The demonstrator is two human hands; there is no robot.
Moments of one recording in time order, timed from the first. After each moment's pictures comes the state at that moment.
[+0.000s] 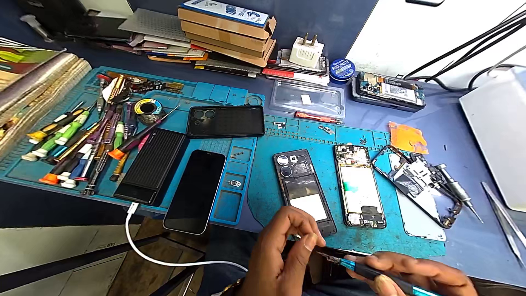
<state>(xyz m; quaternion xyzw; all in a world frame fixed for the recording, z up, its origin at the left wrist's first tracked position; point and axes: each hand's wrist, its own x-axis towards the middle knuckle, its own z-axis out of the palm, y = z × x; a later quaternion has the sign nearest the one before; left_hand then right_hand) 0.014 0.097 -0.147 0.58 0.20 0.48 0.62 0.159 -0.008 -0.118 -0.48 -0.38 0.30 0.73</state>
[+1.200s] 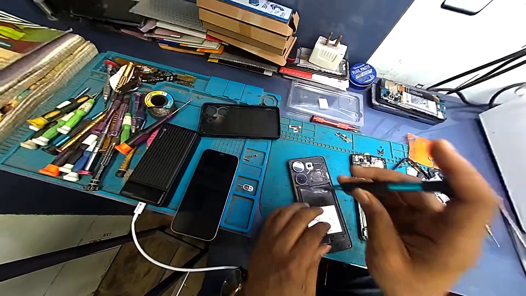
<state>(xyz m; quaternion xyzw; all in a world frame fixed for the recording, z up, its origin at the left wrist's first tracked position) 0.007 0.111 -0.168 0.82 0.33 0.39 0.25 0.174 0.106 -0.100 -0.53 -0.63 0.11 0.56</state>
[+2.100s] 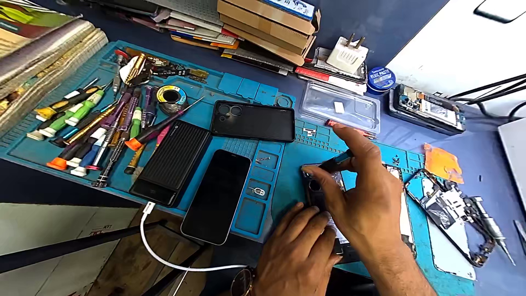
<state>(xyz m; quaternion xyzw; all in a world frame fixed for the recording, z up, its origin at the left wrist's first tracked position) 0.010 0.114 -0.184 0.85 0.32 0.38 0.18 0.159 0.169 -0.107 -0.58 -0.73 -0.01 0.36</state>
